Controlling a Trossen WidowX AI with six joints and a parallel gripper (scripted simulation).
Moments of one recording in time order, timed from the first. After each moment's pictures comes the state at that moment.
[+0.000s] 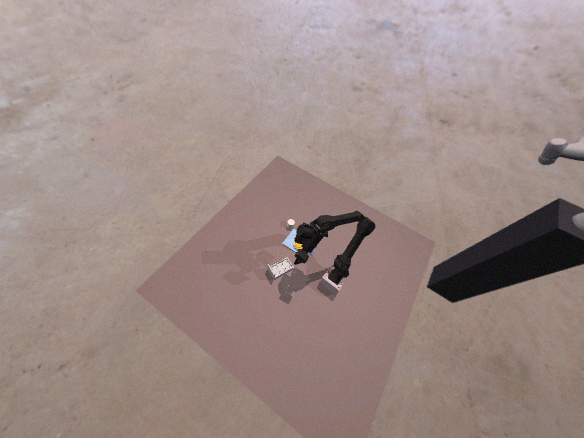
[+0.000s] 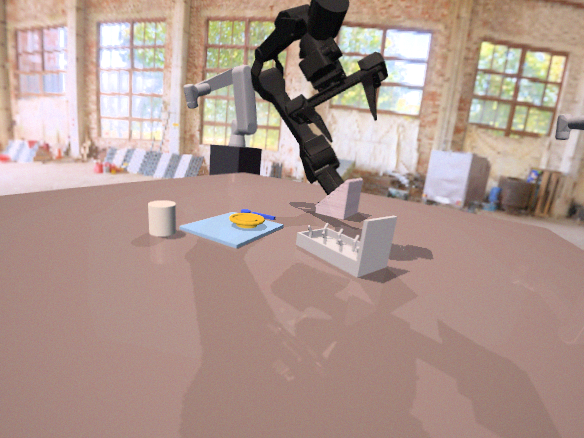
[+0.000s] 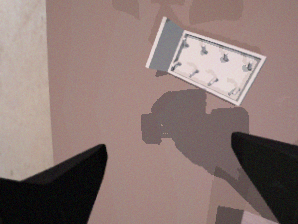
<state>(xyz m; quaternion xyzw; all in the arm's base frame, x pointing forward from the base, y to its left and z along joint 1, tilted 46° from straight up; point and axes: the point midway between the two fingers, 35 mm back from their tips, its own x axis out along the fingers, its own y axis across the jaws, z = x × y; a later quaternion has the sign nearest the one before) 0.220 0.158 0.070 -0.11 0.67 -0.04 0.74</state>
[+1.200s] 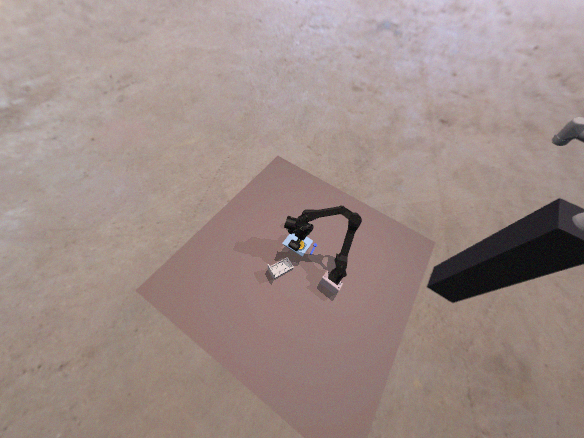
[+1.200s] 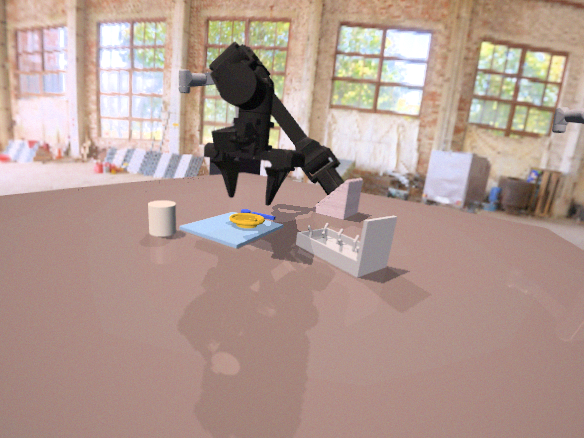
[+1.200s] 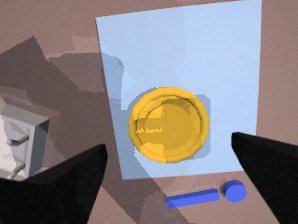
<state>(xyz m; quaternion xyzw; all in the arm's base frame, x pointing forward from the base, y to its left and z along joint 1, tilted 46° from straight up) 0.288 -0.042 0.070 -0.27 0.67 -0.28 0.64</state>
